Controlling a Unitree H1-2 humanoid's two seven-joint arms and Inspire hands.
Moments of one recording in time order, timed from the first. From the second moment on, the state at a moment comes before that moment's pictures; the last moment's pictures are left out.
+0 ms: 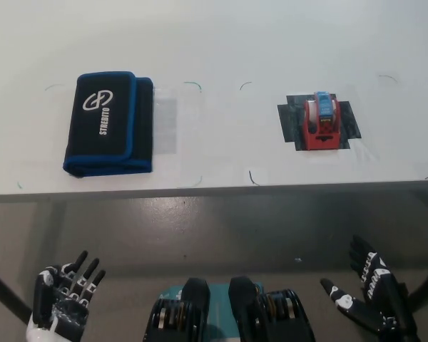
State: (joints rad) left_arm 0.00 -0.06 0.40 -0.03 -0.64 0.44 -0.01; right_arm 0.08 -0.08 0.01 -0.01 0.04 -0.02 0.10
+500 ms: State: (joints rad) left_arm 0.02 0.00 0.23 -0.03 -0.50 0.36 0.01; right_arm -0.05 -0.09 -0.03 -0.12 0.01 -0.07 0.07
